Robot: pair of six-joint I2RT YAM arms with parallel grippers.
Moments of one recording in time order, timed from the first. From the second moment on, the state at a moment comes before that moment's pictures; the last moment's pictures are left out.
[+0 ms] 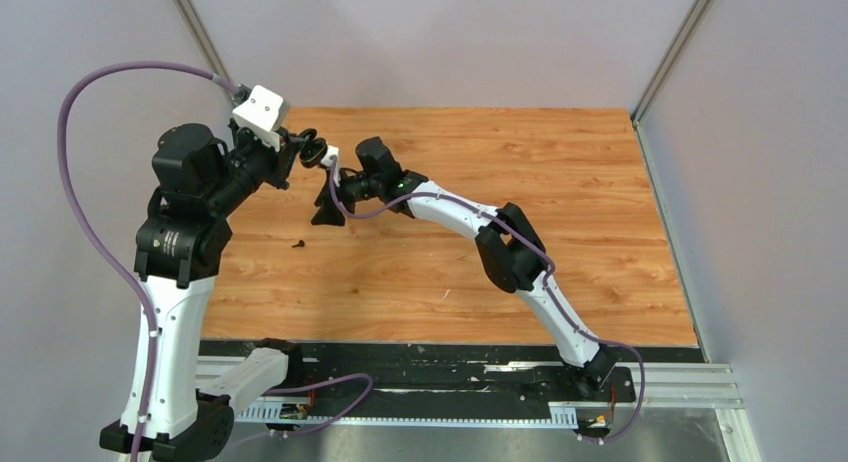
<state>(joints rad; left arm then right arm) -0.19 0.99 1.56 -0.74 0.25 0.24 0.84 2.45 2.11 0.04 -0.75 -0.02</state>
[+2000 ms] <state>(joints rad) -0.16 0.97 1.55 -0.73 0.29 0.17 1.06 2.92 2.48 0.29 0.03 -0.76</state>
